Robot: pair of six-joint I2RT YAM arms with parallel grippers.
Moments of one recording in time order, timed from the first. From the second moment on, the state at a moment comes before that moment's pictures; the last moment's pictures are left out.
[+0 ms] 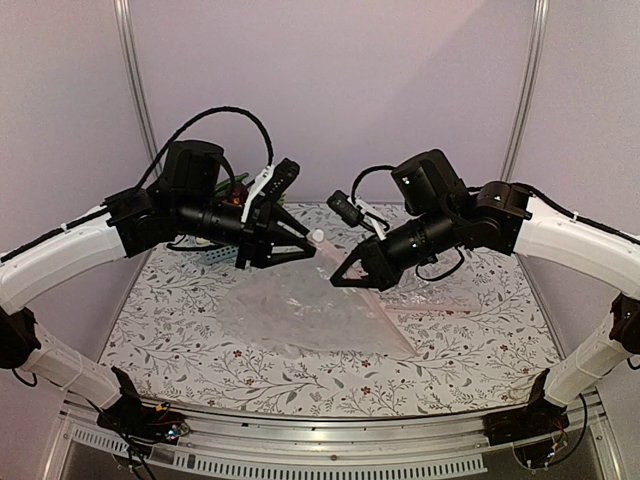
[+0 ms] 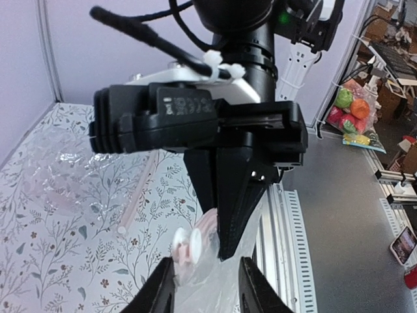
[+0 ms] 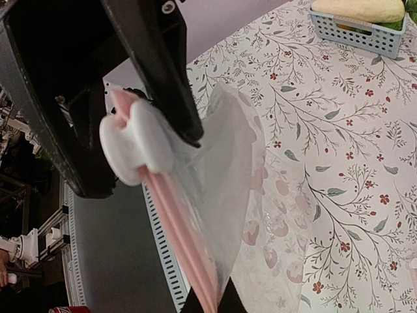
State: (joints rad) left arm -0.83 1.34 1.28 -0.36 0.70 0.13; right arm 0.98 1.50 1.45 -0.64 -0.48 0.25
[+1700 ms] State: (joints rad) left arm -0.83 1.34 1.25 -0.37 0.73 0.12; right arm 1.02 1.41 1.53 -0.53 -0.30 0.20
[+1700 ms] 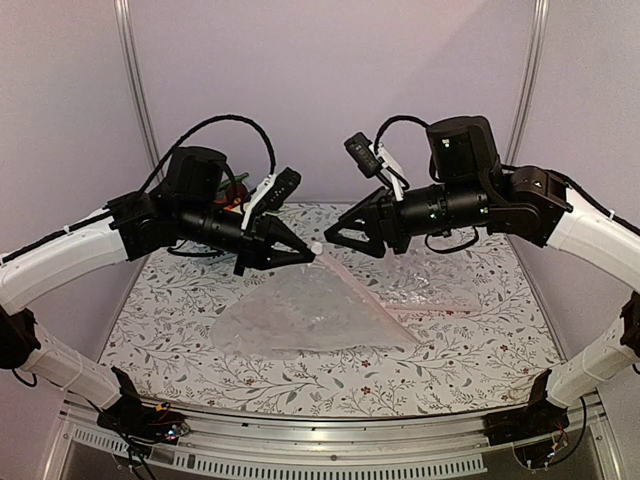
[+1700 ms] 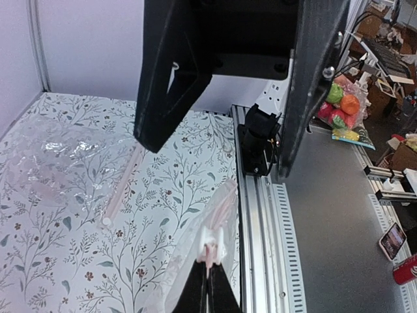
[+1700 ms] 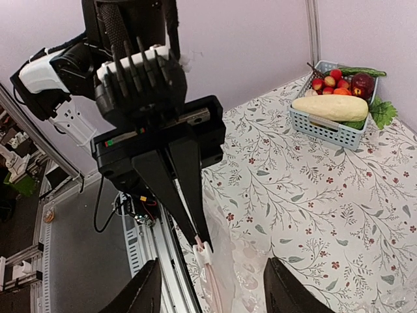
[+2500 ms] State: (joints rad) left arm -0.83 1.34 1.25 -0.37 0.75 0.12; right arm 1.05 1.52 1.60 -0.57 -0.36 0.17
